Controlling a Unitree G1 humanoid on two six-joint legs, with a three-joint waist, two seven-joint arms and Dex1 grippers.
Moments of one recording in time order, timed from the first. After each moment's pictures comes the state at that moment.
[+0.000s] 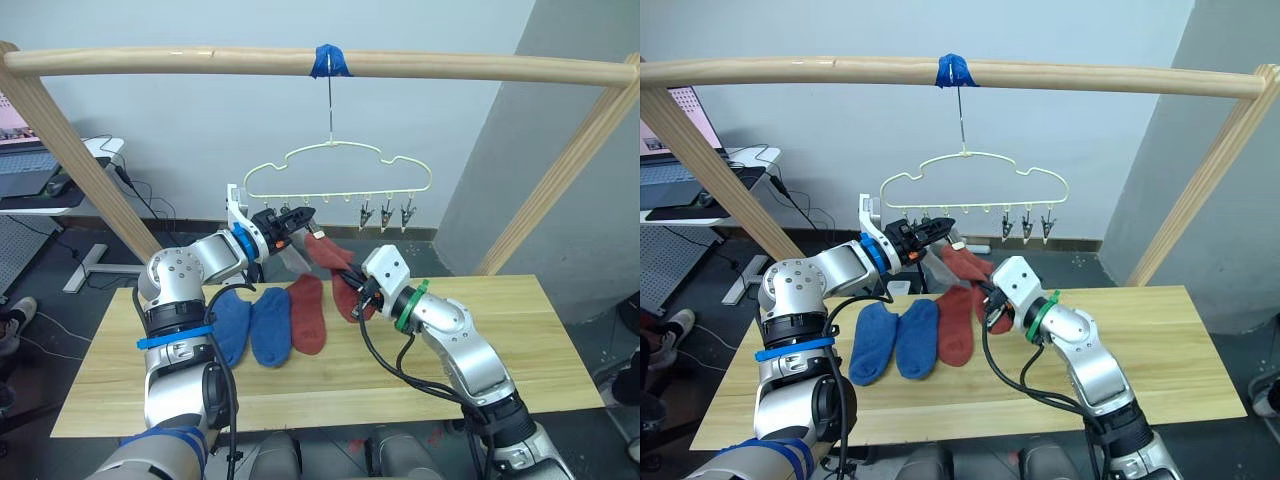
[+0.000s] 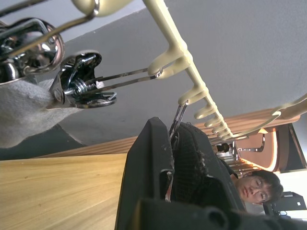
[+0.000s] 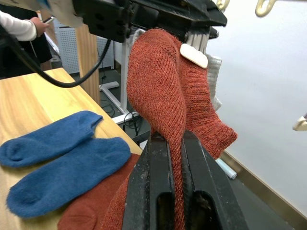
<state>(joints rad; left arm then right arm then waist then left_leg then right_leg) -0.75 0.24 0.45 0.28 -0.86 1.17 -0.32 -0.30 -0.16 0.30 -0.17 0.01 0.34 0.53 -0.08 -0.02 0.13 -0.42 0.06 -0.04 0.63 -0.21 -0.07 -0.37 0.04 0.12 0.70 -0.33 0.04</state>
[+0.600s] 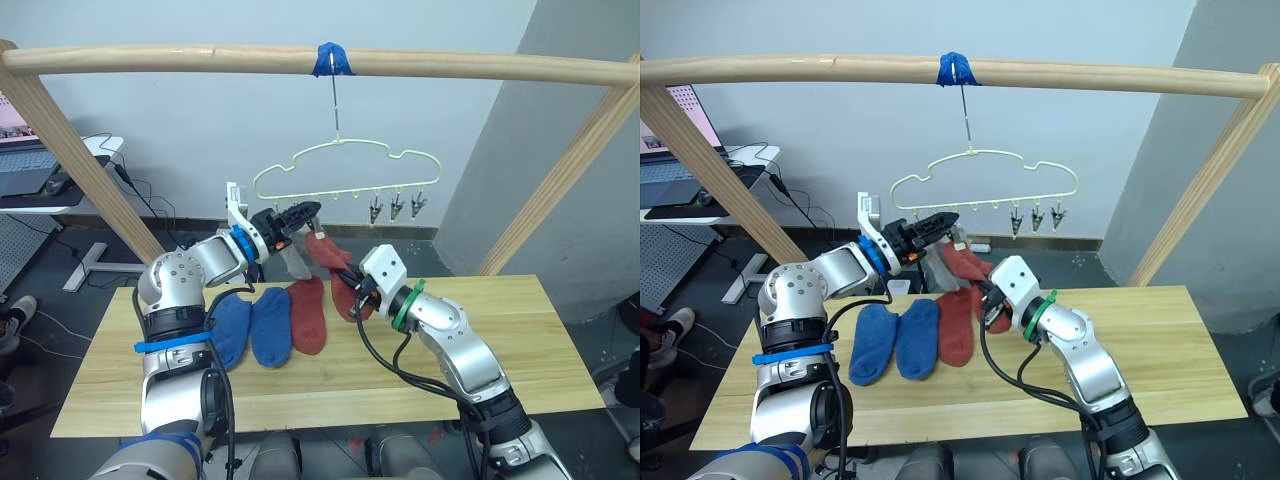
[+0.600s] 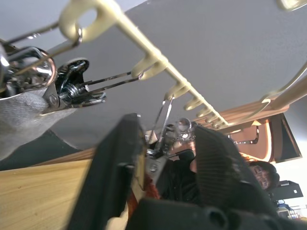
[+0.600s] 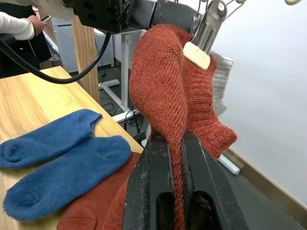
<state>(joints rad) -0.72 0.25 0.41 0.25 -0.86 1.11 -0.40 -0.31 -0.15 0.30 -0.15 0.01 0.33 0.52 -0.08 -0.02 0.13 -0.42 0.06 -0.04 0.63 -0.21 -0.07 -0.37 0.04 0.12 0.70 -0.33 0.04</state>
